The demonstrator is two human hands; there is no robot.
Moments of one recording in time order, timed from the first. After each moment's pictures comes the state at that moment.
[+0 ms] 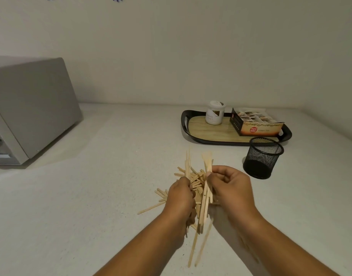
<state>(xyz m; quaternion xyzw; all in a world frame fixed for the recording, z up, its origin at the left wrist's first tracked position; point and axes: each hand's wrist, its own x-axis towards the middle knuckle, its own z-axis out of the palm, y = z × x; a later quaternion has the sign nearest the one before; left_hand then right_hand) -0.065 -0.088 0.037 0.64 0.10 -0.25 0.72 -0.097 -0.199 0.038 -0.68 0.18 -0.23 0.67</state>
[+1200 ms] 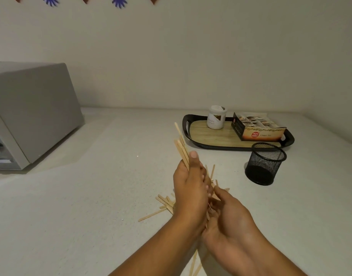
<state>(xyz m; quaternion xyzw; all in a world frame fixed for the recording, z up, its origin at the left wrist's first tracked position) -0.066 -0.113 0.060 0.53 -0.08 -0.05 0.85 -0.123 -0.153 0.071 -0.30 0.32 -0.05 0.90</state>
